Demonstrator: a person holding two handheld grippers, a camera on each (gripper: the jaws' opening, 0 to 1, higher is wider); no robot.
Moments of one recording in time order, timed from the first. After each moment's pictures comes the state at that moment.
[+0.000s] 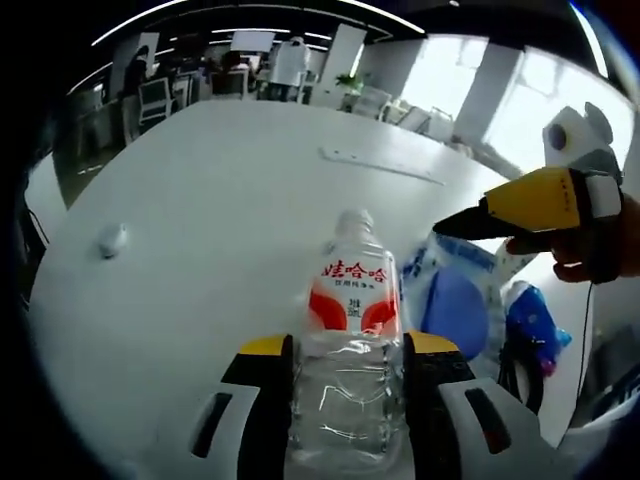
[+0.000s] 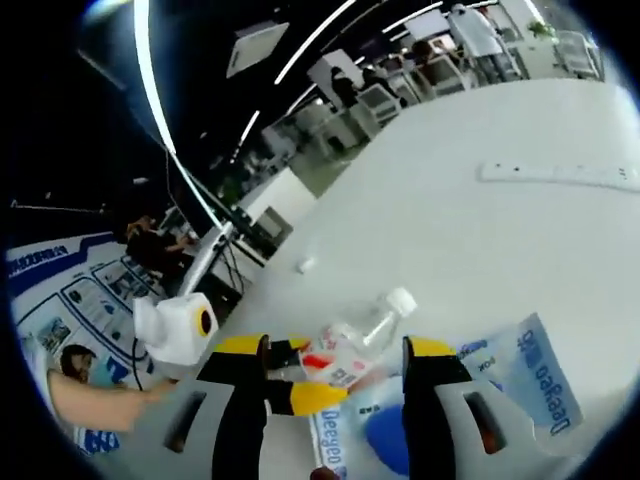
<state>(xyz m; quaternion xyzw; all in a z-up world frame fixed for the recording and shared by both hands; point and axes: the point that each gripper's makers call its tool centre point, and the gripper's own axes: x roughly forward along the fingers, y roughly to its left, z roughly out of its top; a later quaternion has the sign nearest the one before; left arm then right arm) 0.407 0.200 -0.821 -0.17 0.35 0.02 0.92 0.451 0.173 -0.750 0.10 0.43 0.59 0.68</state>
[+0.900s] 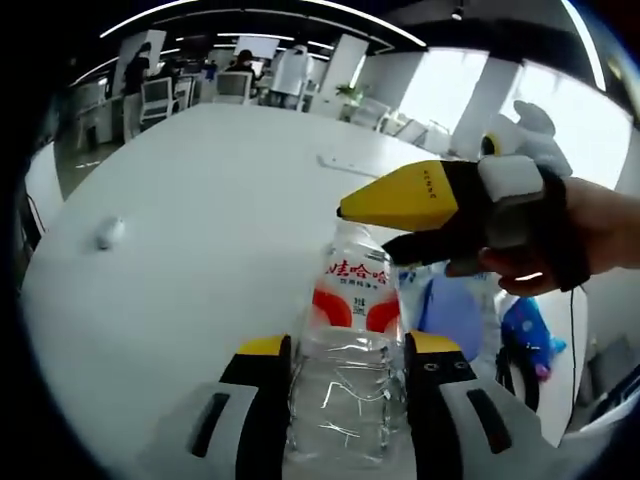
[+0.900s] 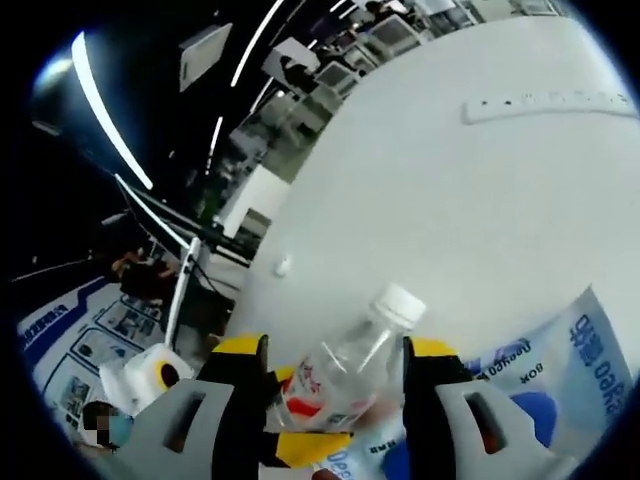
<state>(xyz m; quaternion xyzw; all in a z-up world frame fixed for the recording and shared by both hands) 0.411 0.202 -0.822 -0.18 0.33 0.01 0.93 0.456 0.209 -0.793 0.15 0.51 0.52 0.67</state>
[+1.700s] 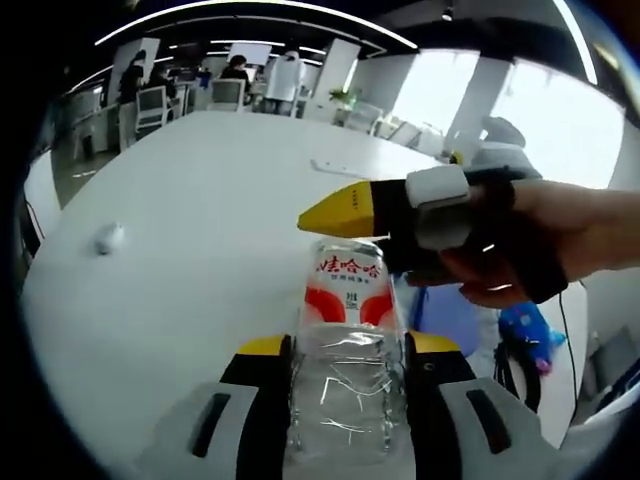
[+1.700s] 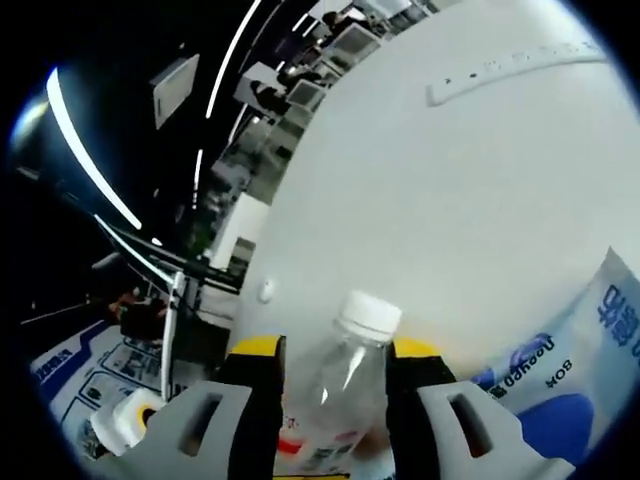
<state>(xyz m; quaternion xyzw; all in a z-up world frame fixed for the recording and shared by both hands) 0.407 0.197 -0.821 -0.17 0.31 0.00 0.93 0.464 0.223 -0.810 0.21 0.52 0.47 0.68</state>
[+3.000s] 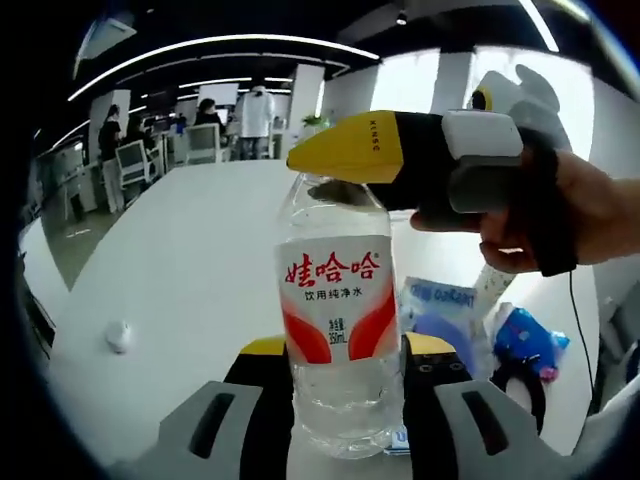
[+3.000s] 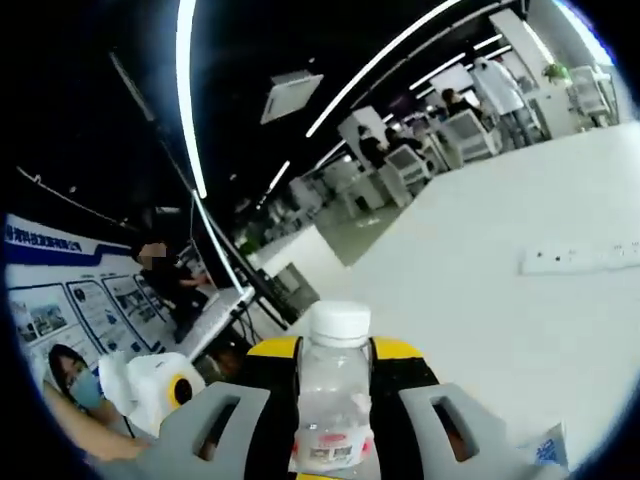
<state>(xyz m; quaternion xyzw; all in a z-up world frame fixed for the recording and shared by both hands) 0.450 0.196 -0.765 -0.08 0.26 -0.03 0.96 0.484 0.226 -0.678 0.13 0.26 0.64 0.71</state>
